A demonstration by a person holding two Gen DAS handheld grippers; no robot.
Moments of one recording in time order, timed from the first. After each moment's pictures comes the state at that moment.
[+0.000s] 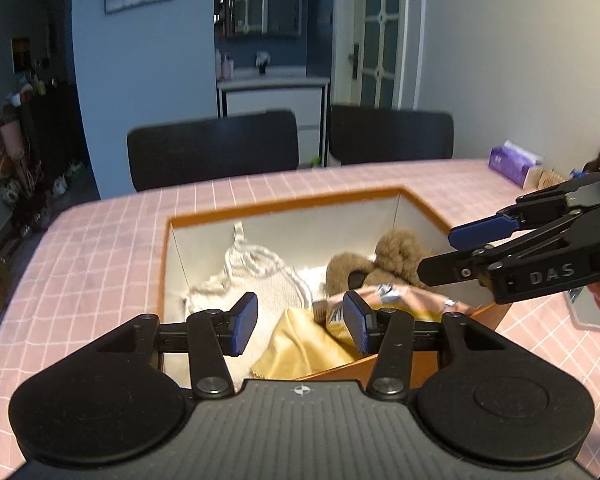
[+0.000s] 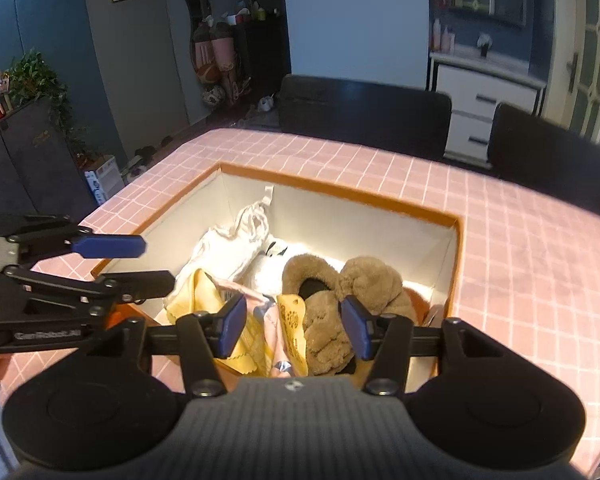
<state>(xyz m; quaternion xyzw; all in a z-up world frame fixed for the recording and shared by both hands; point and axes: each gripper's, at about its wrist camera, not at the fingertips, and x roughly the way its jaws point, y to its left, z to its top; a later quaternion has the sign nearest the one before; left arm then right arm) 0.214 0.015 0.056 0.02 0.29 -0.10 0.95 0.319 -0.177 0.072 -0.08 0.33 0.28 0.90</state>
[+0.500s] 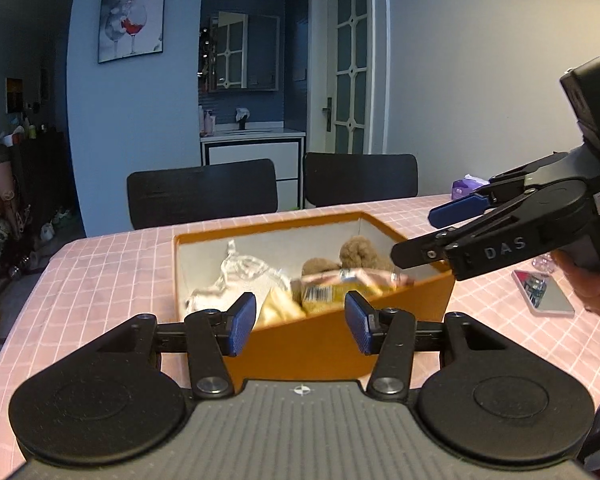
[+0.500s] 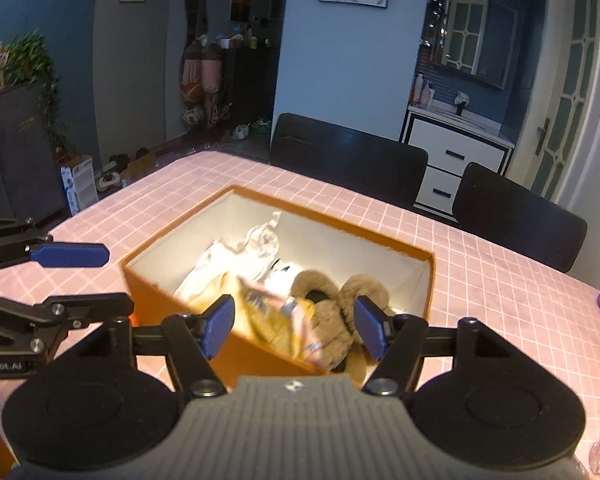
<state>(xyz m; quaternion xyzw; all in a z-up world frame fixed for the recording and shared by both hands) 0.125 0.032 0.049 0.03 0.21 -0.13 0.97 0.235 -0.158 0.088 -0.14 0.27 0.24 0.92</state>
